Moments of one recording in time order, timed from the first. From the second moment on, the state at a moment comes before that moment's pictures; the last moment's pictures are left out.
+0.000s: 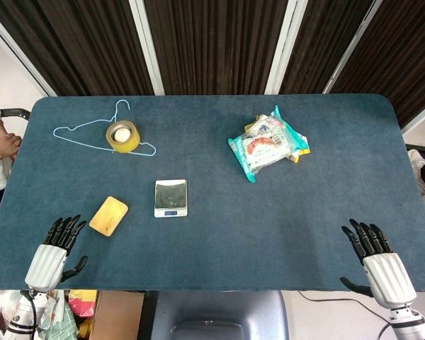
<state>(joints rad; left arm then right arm) -0.16 -1.51 0.05 -1.13 1.68 1.58 -0.14 0.01 -1.09 -0.06 -1.74 -1.71 1.51 -0.17</state>
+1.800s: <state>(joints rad) -0.40 -1.81 -0.29 -1.13 1.26 1.27 -0.04 0.05 -1.05 -0.07 -1.75 -1.70 1.46 -0.09</state>
